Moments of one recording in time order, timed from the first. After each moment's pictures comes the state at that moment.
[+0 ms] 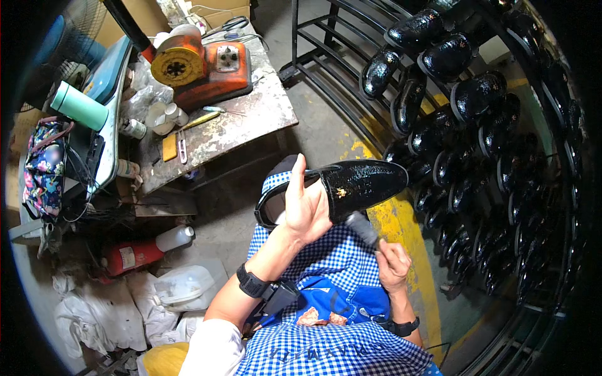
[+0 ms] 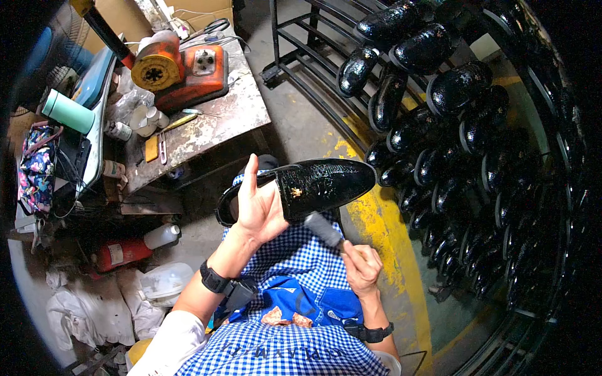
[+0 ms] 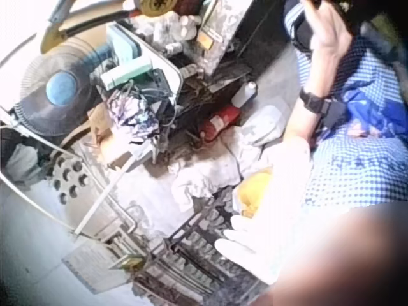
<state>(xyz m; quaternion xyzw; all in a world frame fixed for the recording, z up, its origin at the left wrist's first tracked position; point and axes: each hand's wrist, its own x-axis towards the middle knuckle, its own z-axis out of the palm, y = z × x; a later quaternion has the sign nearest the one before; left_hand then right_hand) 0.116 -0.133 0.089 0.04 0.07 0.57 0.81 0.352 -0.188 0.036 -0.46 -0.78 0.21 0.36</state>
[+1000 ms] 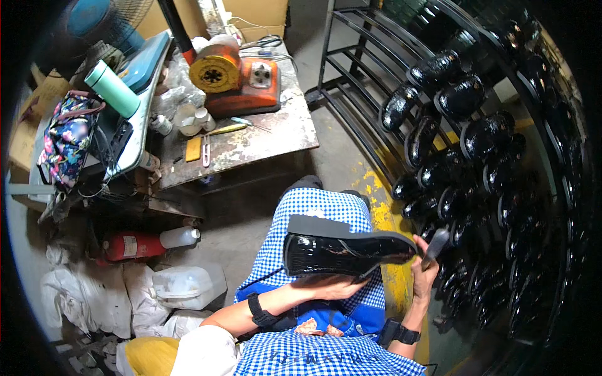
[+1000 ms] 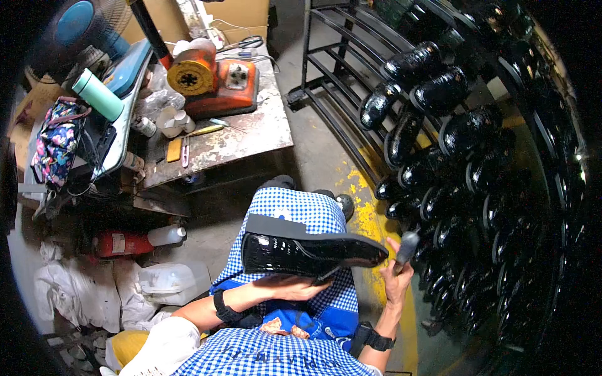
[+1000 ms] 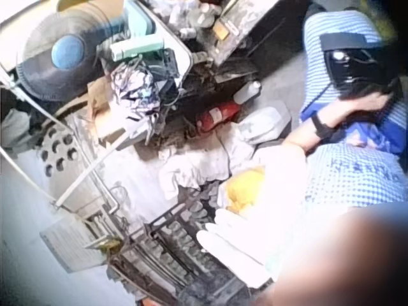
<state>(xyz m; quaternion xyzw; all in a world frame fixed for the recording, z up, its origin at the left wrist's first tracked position) 0.156 -0.225 0.039 0.92 0.36 0.14 -0.08 0.400 -0.140 0.049 -0.51 -0.59 0.47 0.40</state>
